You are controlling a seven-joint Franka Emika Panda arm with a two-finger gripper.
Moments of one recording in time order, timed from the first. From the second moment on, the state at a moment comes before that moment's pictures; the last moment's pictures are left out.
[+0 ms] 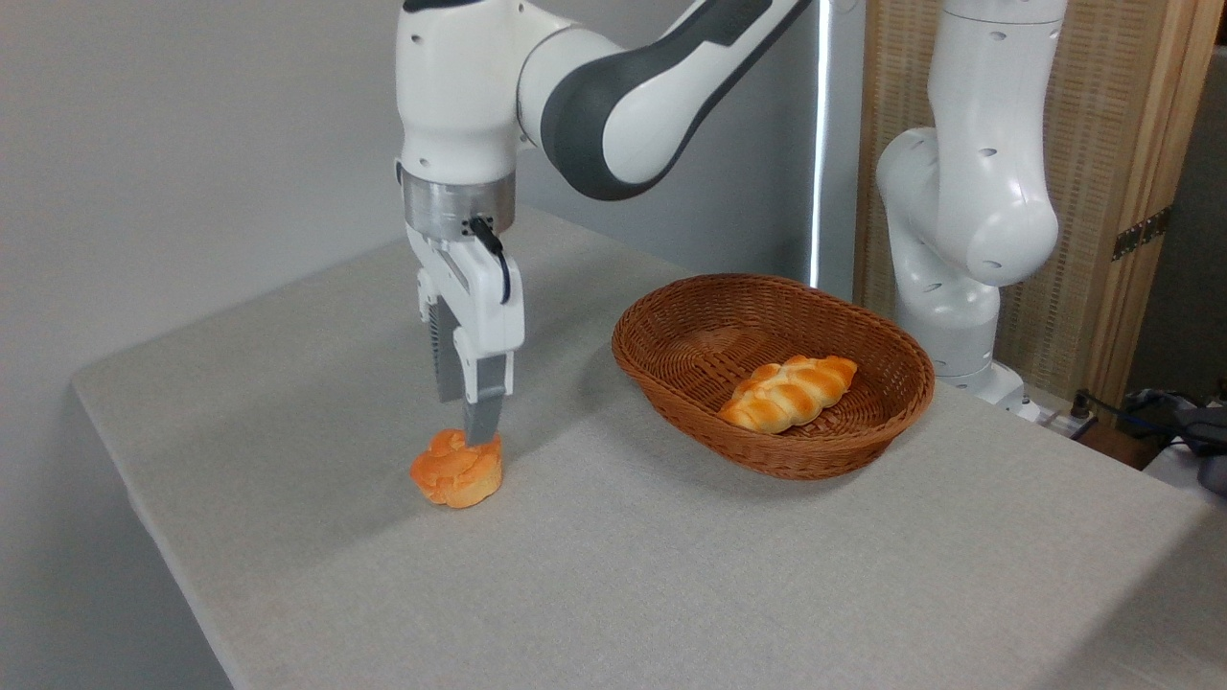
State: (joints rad) arm -0.50 -0.11 0.27 -2.13 -0.08 2.21 0.80
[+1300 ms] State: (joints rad) arm -0.16 0.01 0.07 -1.57 -0.04 1.59 0.65
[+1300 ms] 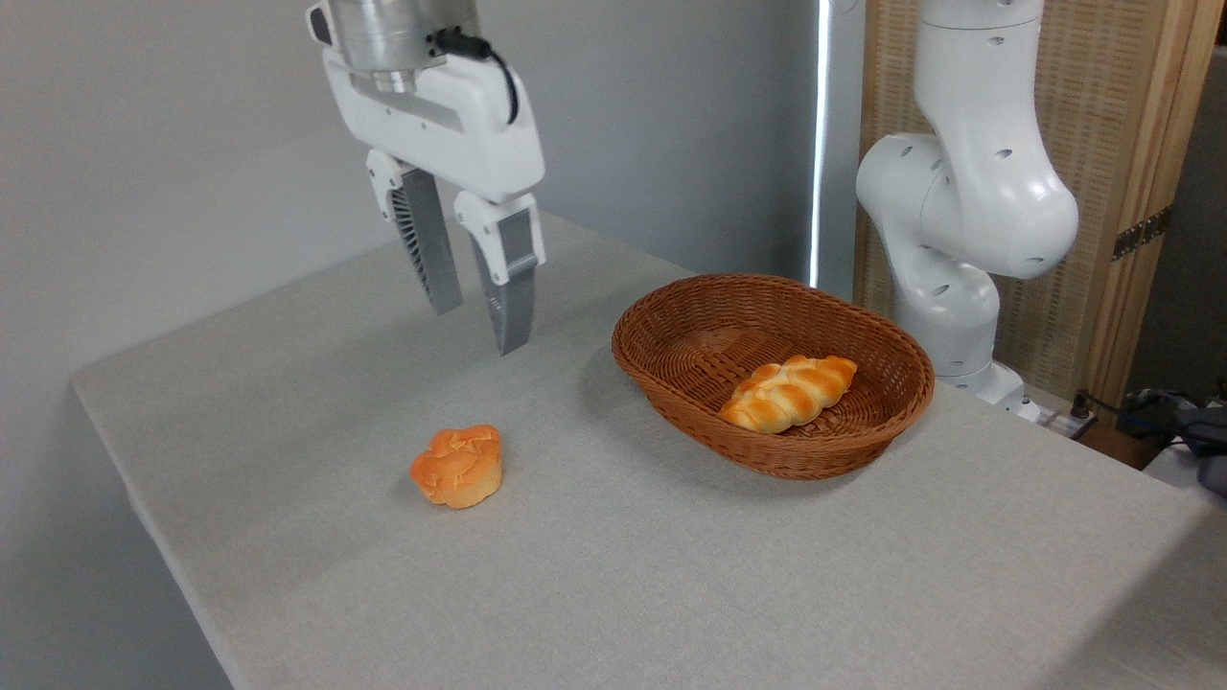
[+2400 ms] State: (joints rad) arm -0.15 0.01 0.06 -1.61 -0.03 1.67 0.65
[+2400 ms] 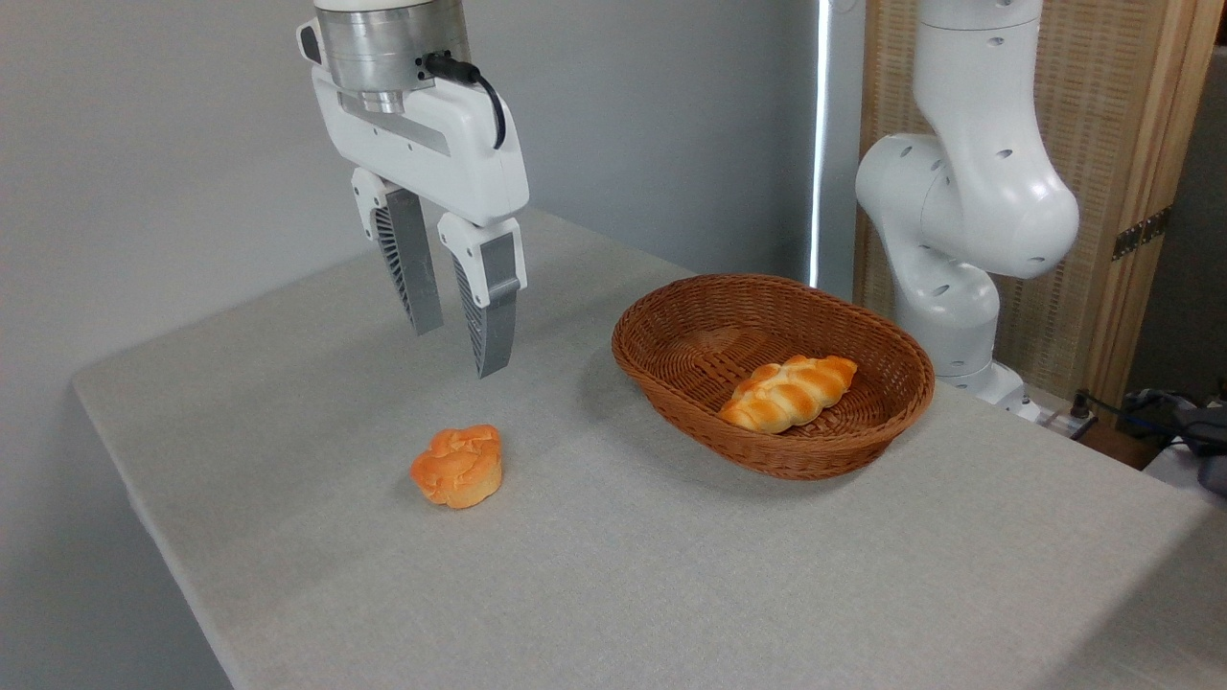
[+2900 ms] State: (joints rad) arm -0.11 0.01 0.02 -1.61 -0.03 1.67 0.65
